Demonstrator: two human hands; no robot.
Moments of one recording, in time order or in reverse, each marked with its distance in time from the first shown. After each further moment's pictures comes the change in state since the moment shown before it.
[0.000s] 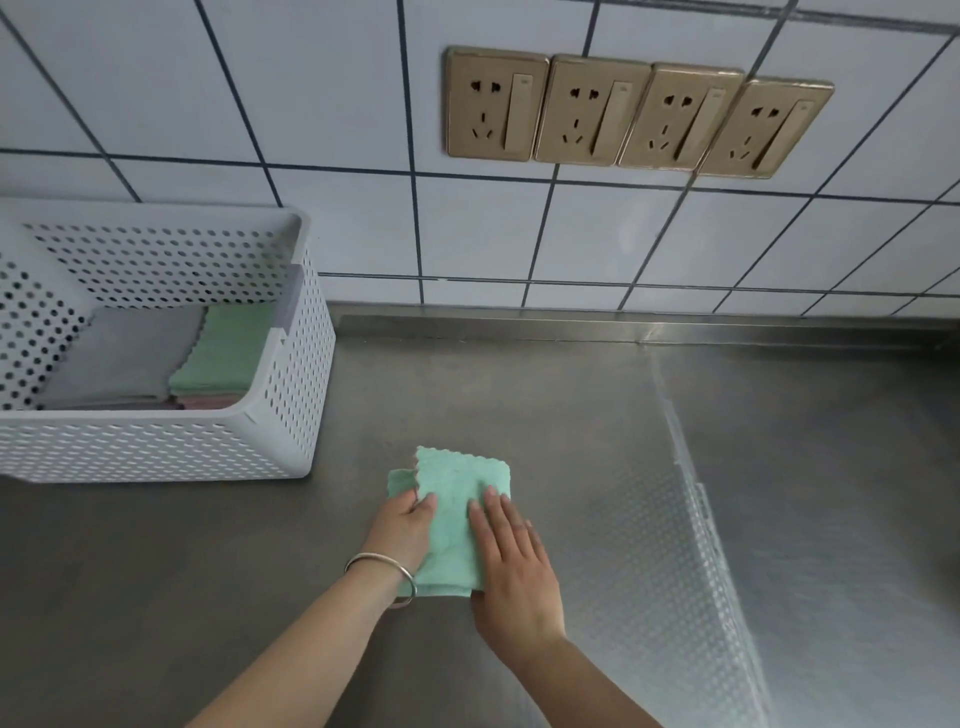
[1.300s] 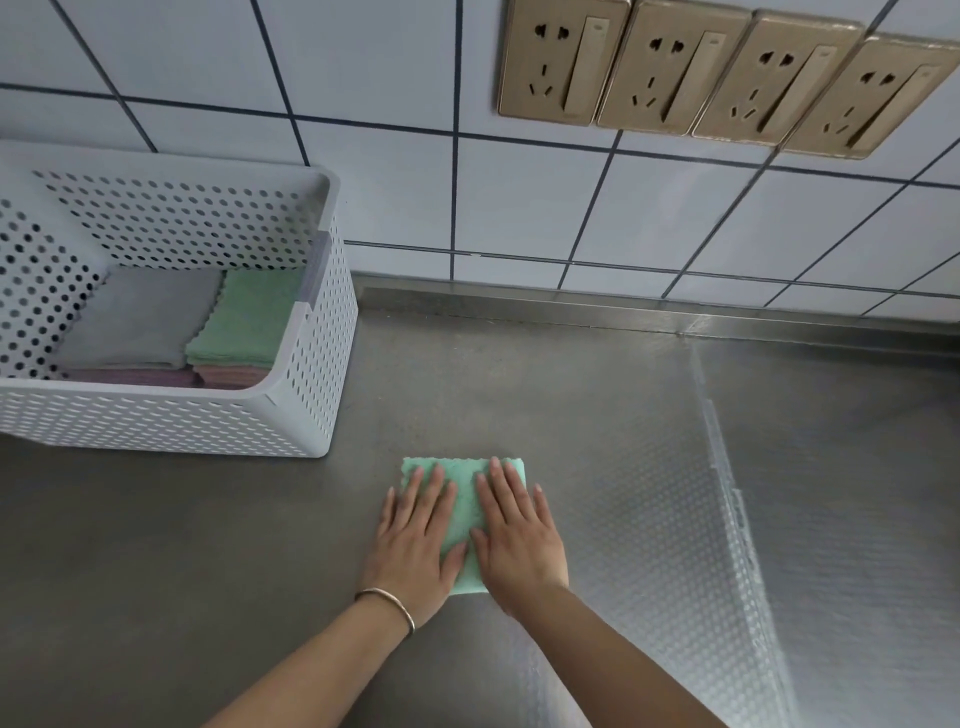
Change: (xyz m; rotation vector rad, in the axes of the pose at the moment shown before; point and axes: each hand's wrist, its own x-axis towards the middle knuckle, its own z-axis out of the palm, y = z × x) left_hand 0.022 -0.089 0.000 1.156 0.112 0.556; right_hand 0.043 0.004 0.027 -0.143 -0.141 0.016
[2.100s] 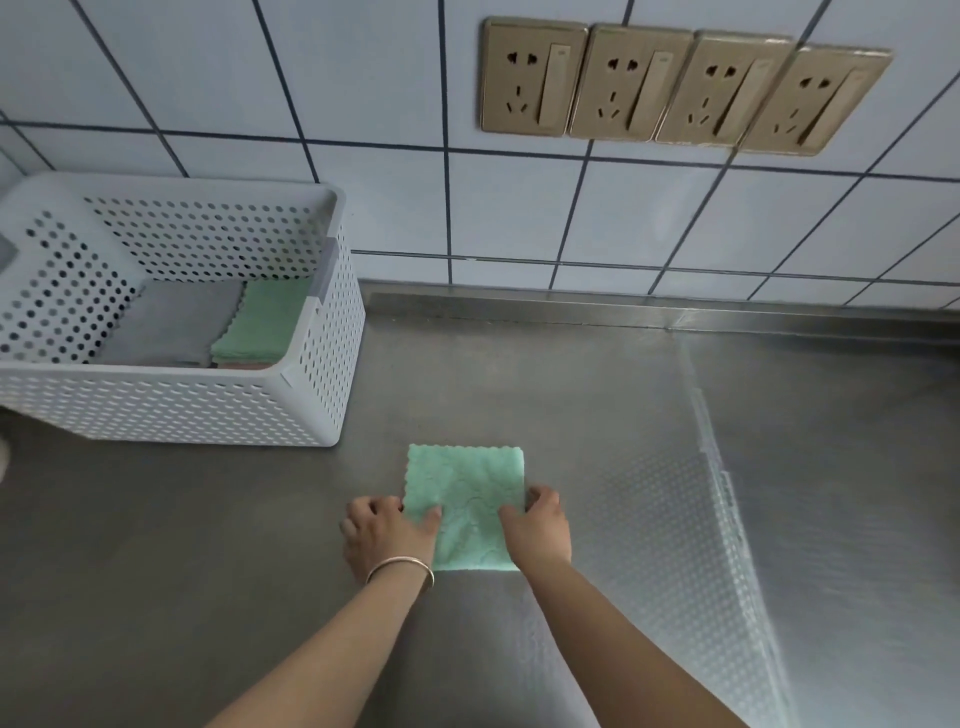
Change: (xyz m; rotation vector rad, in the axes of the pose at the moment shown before) left_hand -0.006 0.018 -0.037 -0.336 0.009 -0.831; right_hand -0.009 0.000 -0.032 0.908 -0.159 0.773
